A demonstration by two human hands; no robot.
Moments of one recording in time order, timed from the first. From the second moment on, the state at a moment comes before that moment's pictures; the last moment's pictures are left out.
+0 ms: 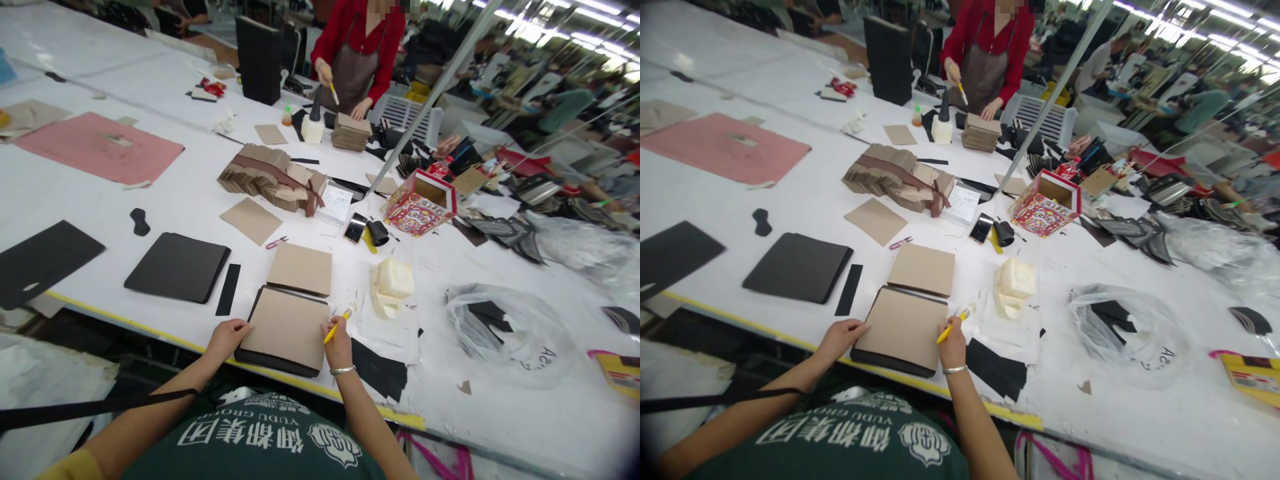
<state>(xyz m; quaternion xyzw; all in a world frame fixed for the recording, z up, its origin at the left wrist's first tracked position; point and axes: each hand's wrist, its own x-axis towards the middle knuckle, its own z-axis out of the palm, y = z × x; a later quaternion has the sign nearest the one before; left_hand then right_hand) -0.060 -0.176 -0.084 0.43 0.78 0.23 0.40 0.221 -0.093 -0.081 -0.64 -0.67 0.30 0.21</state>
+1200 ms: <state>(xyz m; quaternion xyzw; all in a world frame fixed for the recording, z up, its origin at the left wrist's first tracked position) -0.068 -0.159 -0.114 0.29 0.75 0.28 0.52 0.211 -0.075 -0.102 -0.69 -0.67 0.25 0.14</state>
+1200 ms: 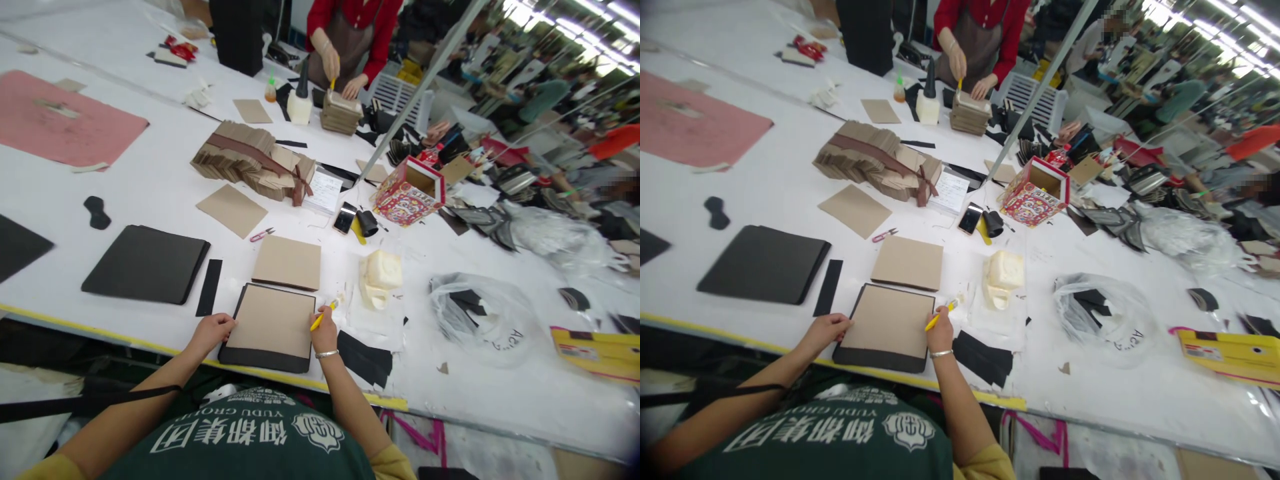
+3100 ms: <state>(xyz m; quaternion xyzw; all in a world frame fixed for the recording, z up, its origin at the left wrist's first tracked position) -0.043 -0.128 -0.092 0.83 0.54 0.07 0.11 0.187 -0.080 -0.114 -0.50 -0.84 0.11 0.16</state>
